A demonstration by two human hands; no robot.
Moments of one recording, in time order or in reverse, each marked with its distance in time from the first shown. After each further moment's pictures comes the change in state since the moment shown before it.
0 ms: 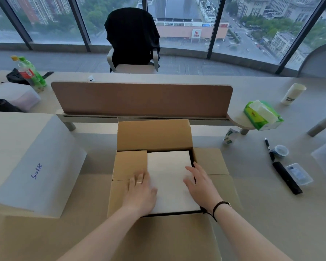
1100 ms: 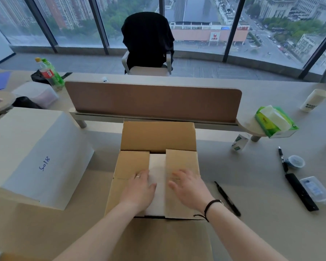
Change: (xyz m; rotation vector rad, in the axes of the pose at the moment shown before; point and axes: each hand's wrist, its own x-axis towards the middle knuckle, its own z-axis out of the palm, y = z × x) left_hand 0.011 0.007 0.001 -0.197 0.196 -0.018; right_hand 0.010 -0.027 -0.006 -0.278 -0.145 -0.156
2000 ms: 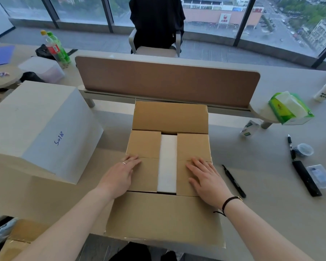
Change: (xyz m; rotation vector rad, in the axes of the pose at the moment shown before) left_hand -0.026 -0.101 -0.040 0.118 -0.033 0.184; right_hand -0.024 0.035 0.033 -0.222 -0.008 -0.132
